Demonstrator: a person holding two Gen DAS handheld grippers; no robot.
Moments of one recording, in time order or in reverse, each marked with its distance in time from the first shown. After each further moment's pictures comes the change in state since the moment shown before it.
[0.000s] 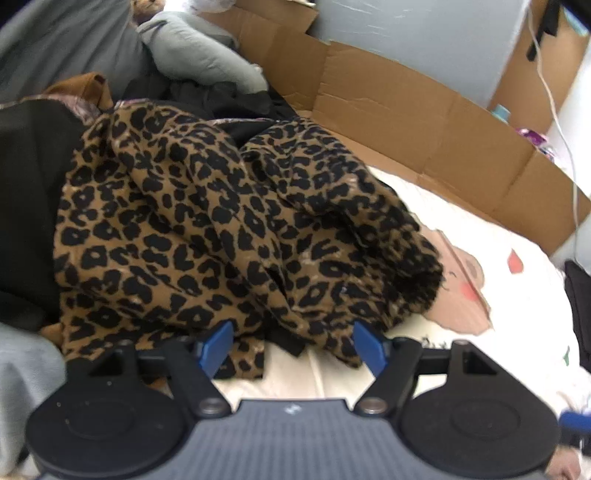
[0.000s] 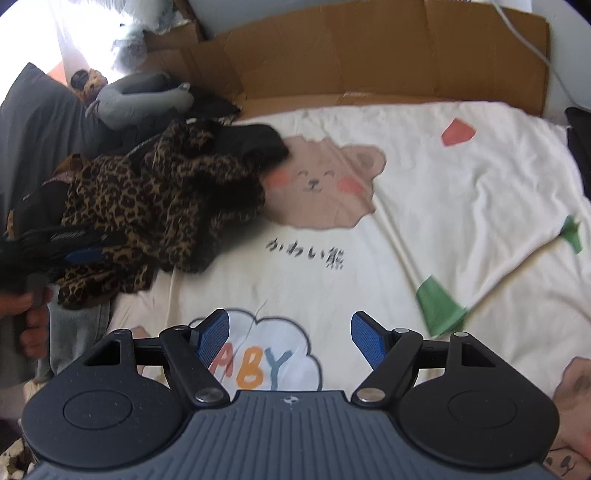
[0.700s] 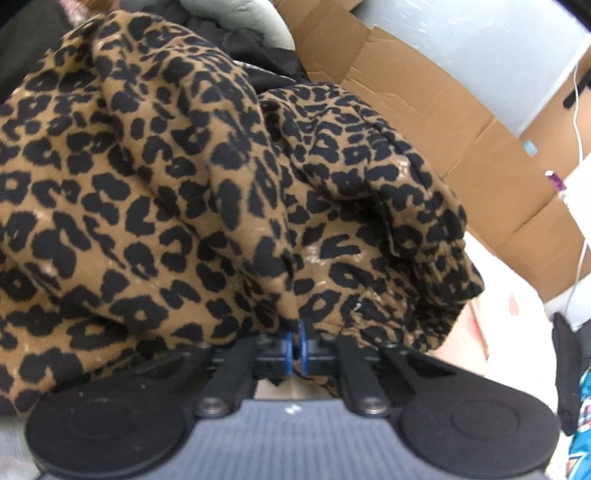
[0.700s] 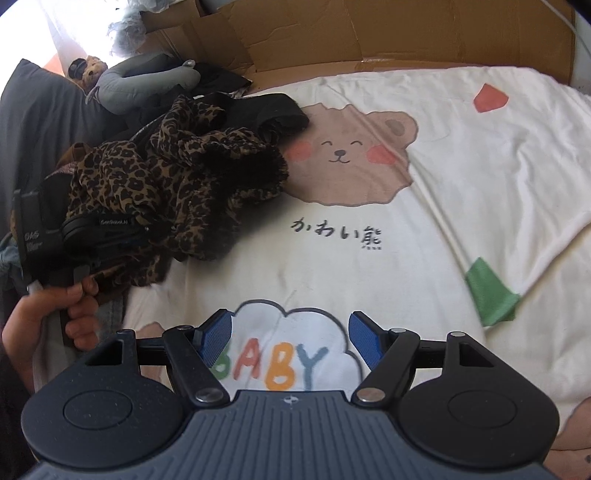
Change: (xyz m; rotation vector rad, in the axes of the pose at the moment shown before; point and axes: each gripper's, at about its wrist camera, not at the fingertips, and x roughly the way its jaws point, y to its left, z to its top) left arm 0.065 0.022 -0.005 -0.198 0.027 -0.121; right arm 0.040 0.012 0.008 0.054 0.081 0.075
